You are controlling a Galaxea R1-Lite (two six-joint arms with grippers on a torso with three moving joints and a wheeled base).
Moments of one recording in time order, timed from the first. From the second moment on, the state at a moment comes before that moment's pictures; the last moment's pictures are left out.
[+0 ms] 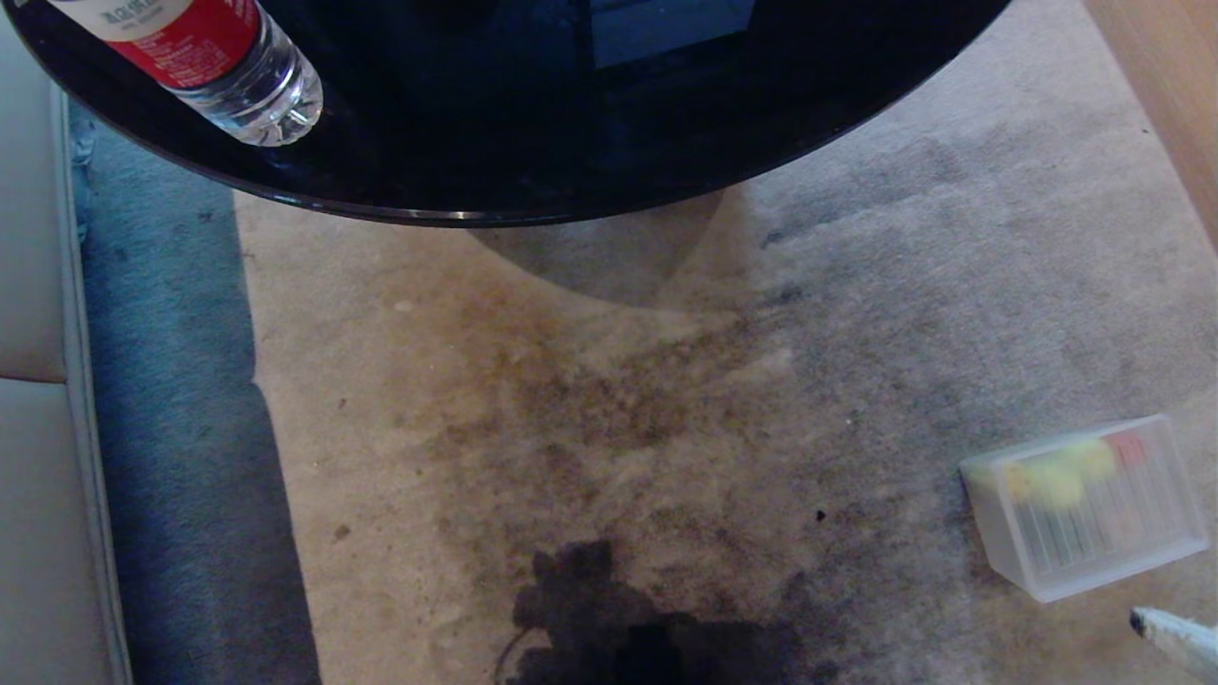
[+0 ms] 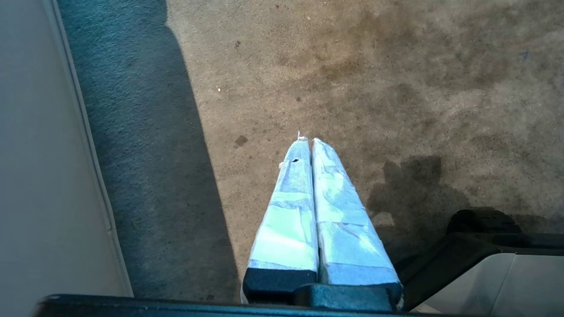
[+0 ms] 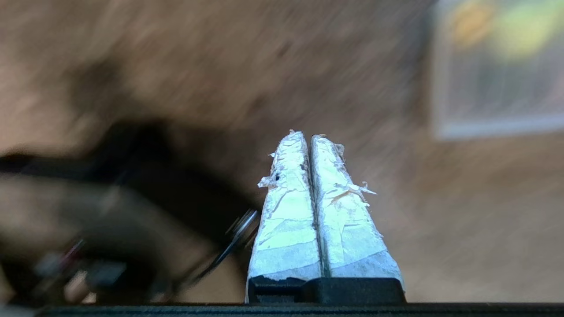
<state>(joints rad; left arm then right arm) 0.00 0.00 -0.01 0.04 0.00 0.00 -0.24 0.75 -0.14 -0.15 0.36 -0.14</state>
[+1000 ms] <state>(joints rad) 0.00 0.00 -0.01 0.04 0.00 0.00 -0.10 0.29 0.00 0.00 0.03 -0.11</state>
